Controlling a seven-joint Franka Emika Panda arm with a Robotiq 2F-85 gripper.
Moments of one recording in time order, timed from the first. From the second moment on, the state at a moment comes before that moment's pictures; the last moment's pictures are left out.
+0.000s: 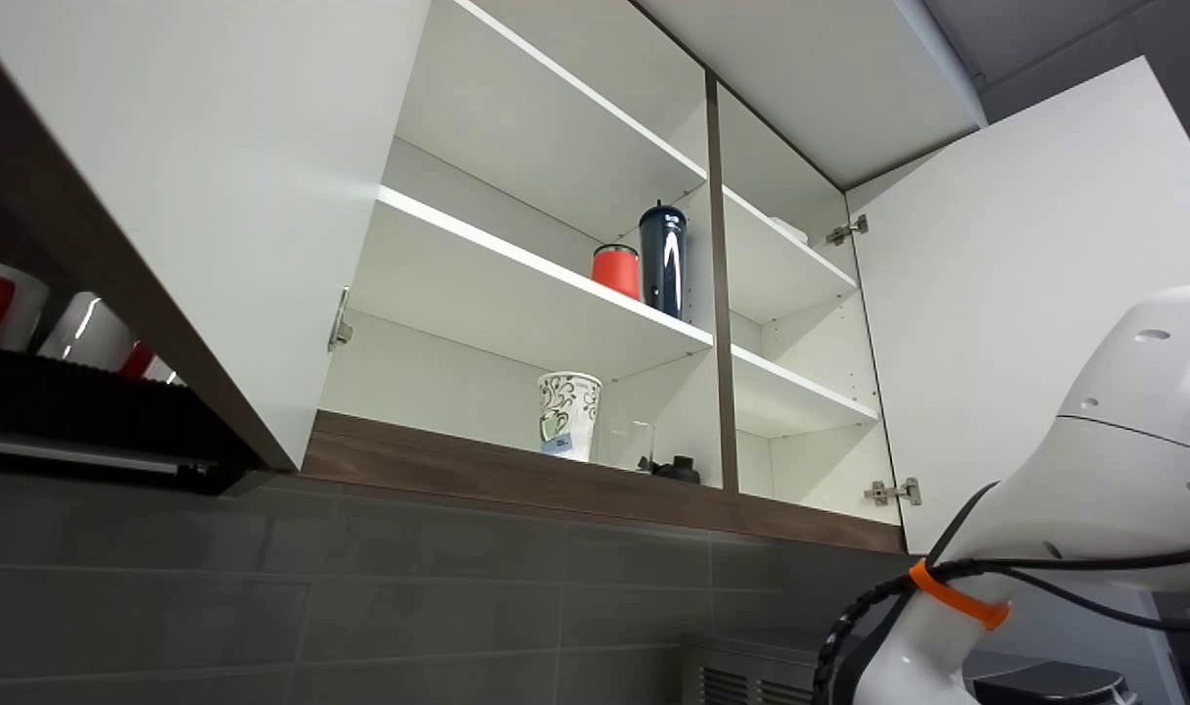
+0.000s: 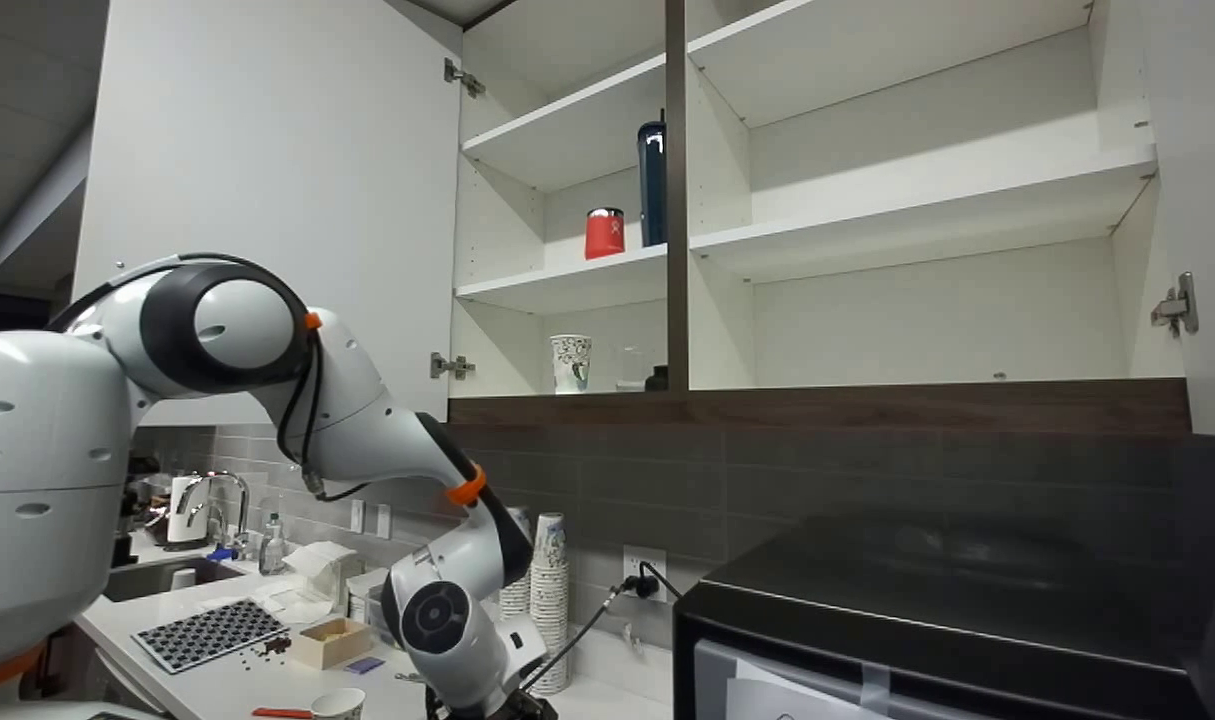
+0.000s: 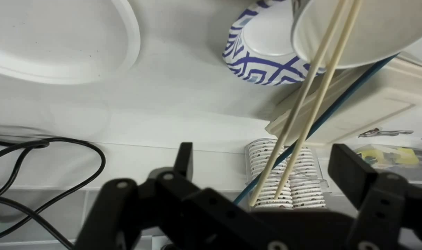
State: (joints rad) arm 0.58 0.03 -0.51 -2.52 2.15 2.81 -2.36
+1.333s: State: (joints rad) arm 0.21 0.01 -0.07 -2.67 1.20 2.98 -1.14
